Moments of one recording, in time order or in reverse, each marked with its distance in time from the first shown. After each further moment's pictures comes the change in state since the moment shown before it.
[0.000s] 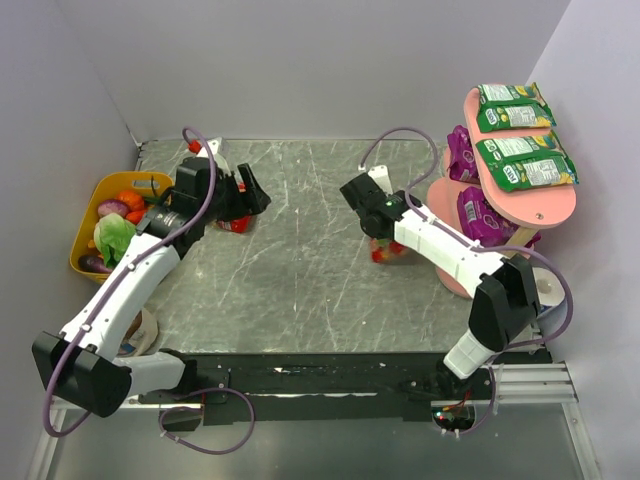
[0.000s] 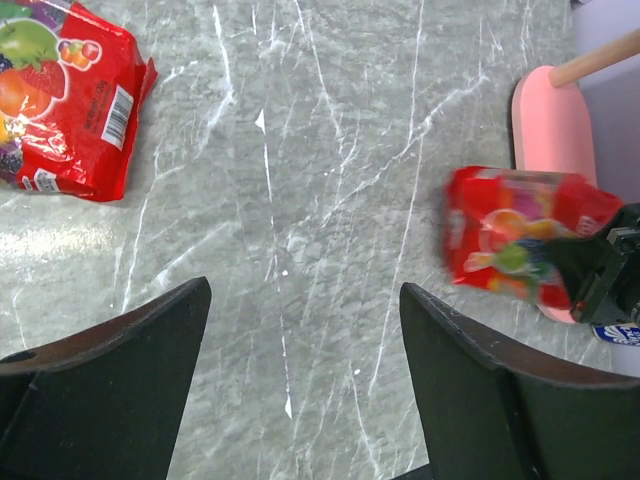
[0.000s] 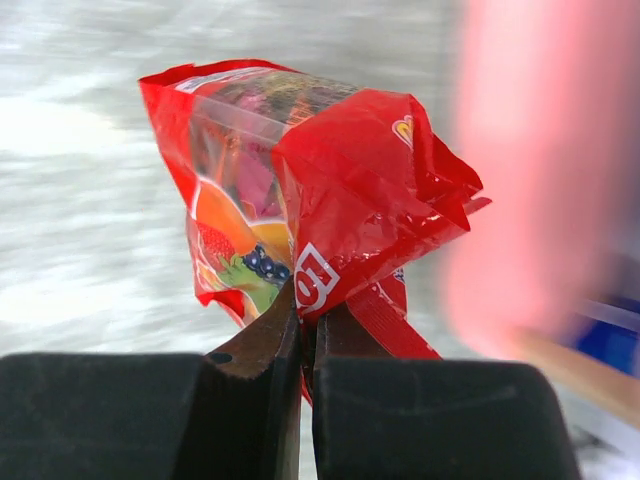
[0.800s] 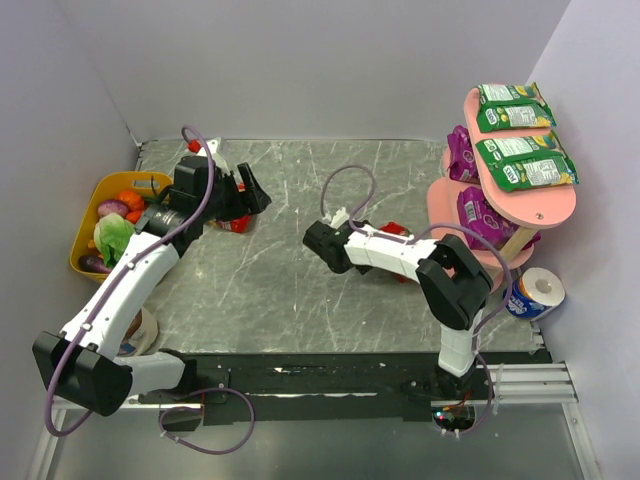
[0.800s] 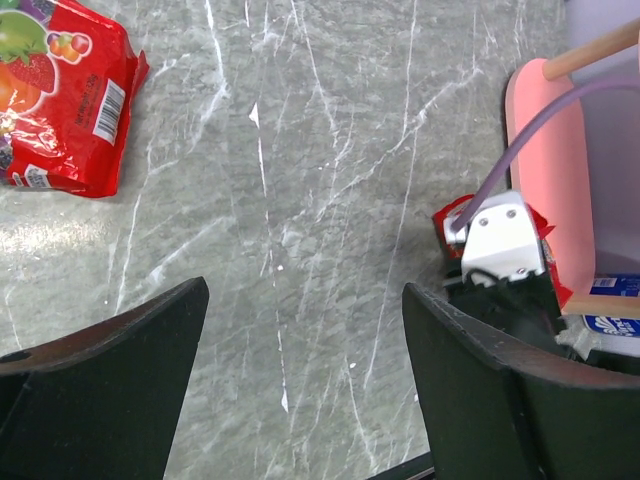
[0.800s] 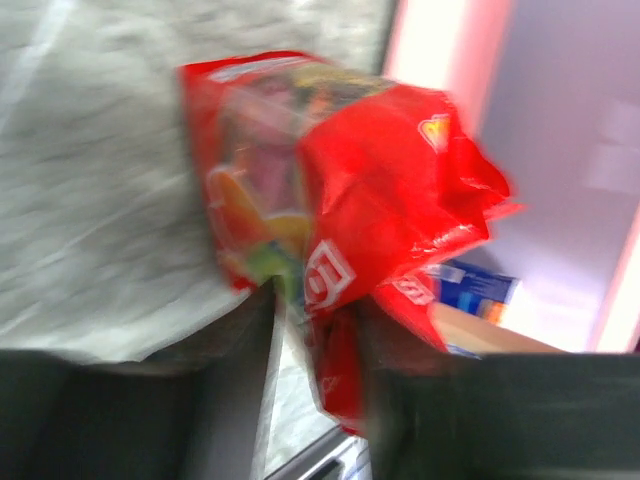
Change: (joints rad) left arm 0.014 0.008 0.011 -0.013 0.037 -0.001; right arm 0.182 0.262 -0.070 -0.130 0.321 -0.019
